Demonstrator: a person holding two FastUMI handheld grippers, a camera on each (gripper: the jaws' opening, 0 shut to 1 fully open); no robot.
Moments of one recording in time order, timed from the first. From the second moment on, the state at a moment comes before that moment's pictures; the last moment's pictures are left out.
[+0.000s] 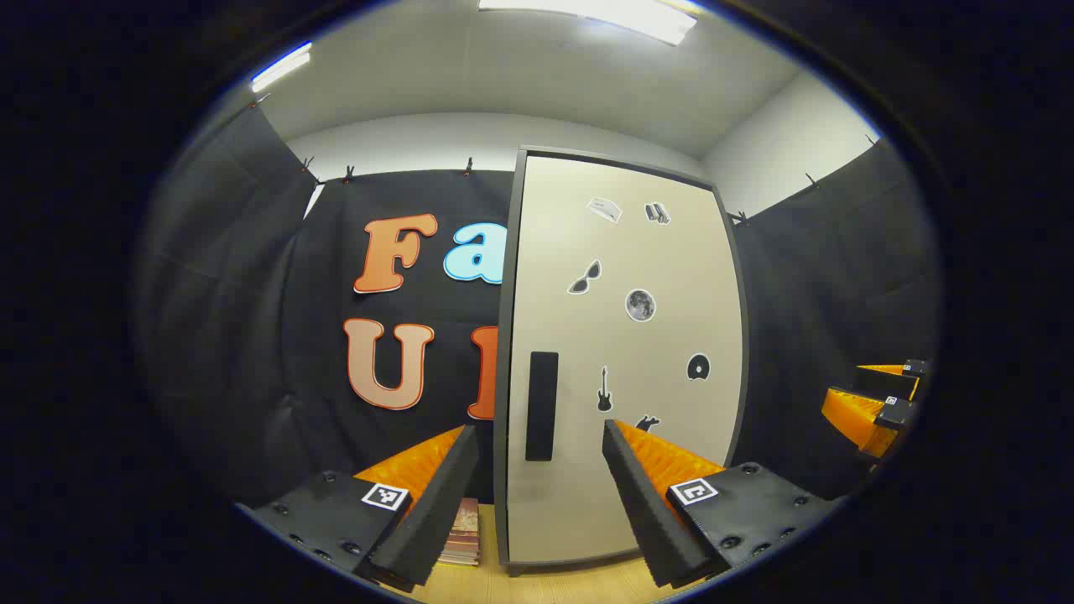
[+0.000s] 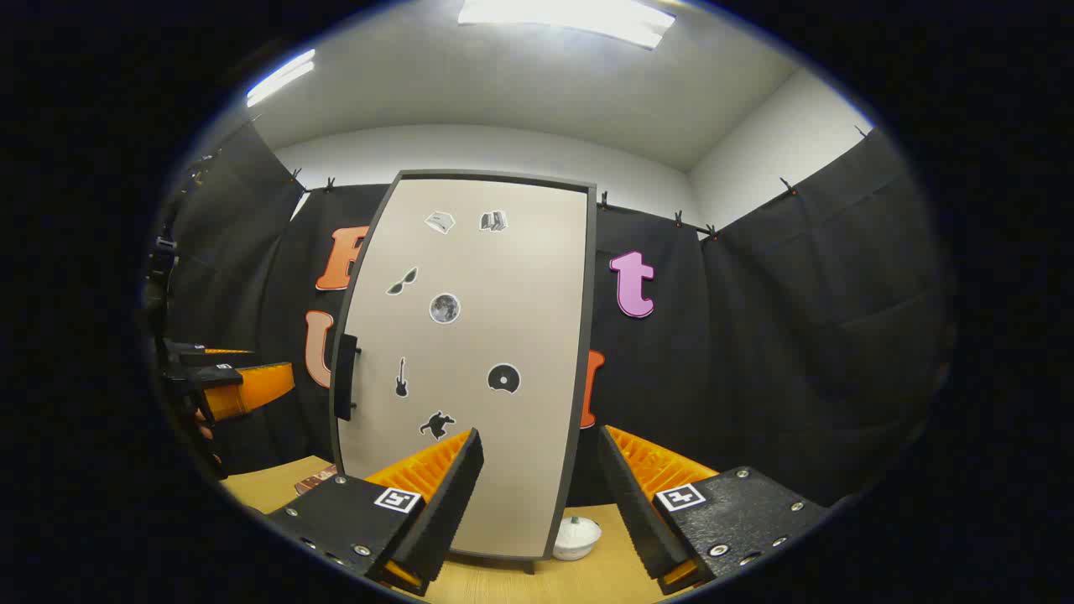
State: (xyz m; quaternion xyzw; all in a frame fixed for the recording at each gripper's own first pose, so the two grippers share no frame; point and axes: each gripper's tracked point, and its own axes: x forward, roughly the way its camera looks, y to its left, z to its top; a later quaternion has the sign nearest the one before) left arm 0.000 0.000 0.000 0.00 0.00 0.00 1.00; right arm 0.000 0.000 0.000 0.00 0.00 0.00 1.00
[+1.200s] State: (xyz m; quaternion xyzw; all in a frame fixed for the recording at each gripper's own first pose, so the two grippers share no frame) left arm -0.008 -0.050 0.001 0.01 0.01 -0.02 1.00; right arm -0.015 -0.048 -0.005 0.04 0.01 -0.01 1.00
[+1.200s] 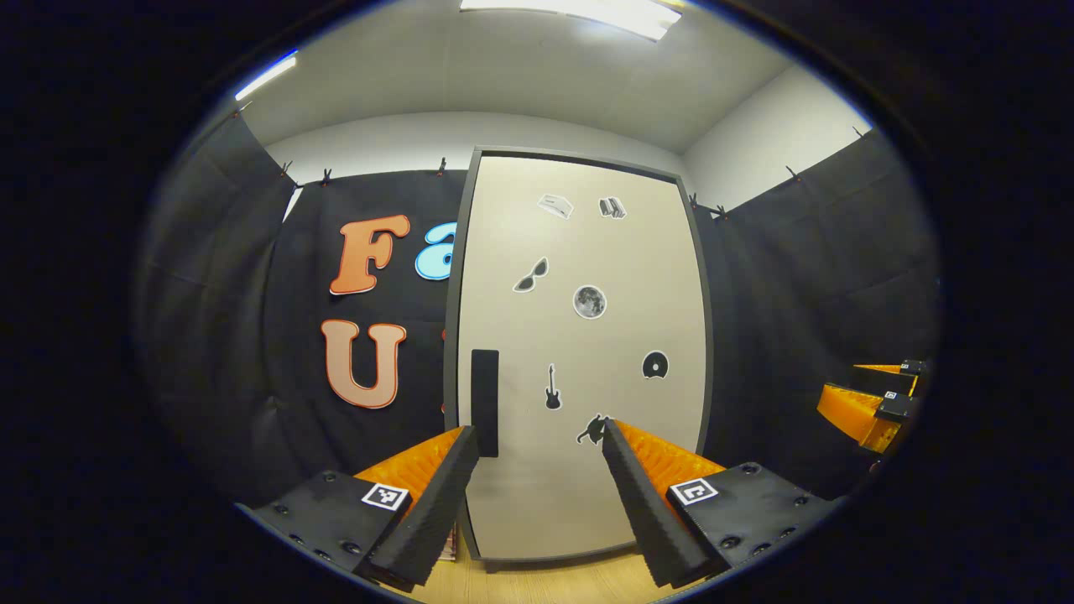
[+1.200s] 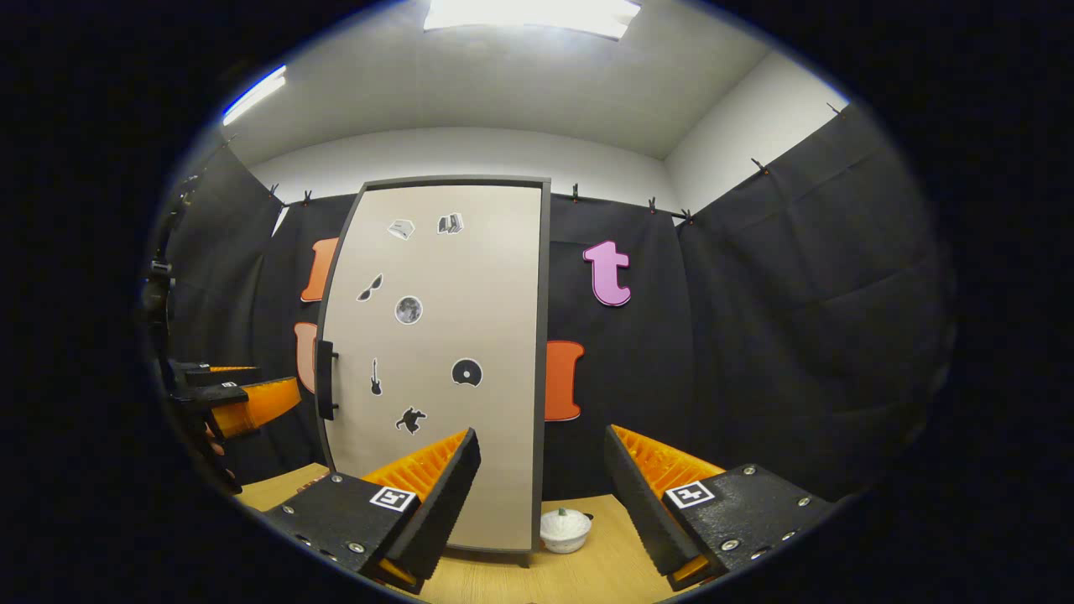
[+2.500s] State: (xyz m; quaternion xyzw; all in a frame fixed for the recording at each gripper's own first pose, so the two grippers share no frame) left arm -0.044 0.098 -0.044 0.03 0.03 0.05 1.00; right arm 0.065 0.169 -0.043 0.09 0.09 0.11 0.99
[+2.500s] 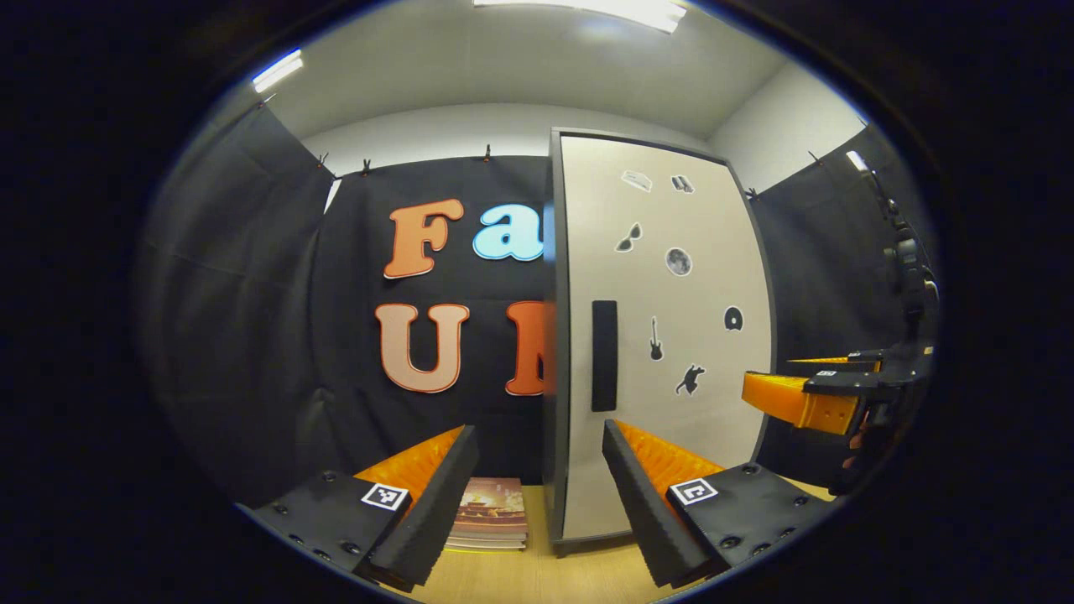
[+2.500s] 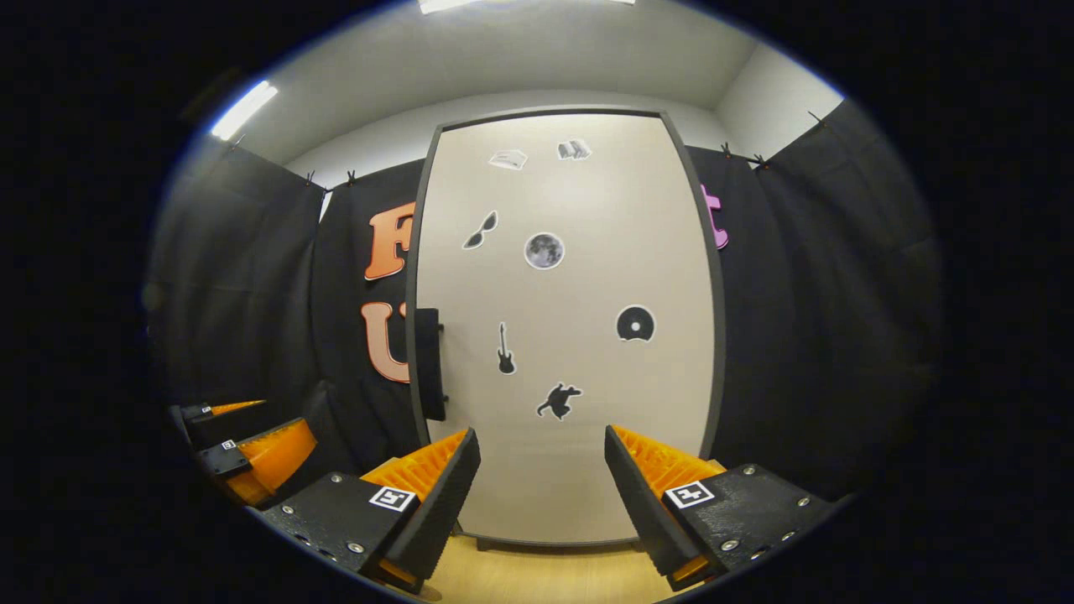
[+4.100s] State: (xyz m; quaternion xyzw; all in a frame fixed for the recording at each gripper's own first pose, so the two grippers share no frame) left arm -0.058 0.220 -0.081 0.00 0.08 0.11 0.99; right arm 0.174 0.296 -0.056 0.11 0.21 0.08 0.97
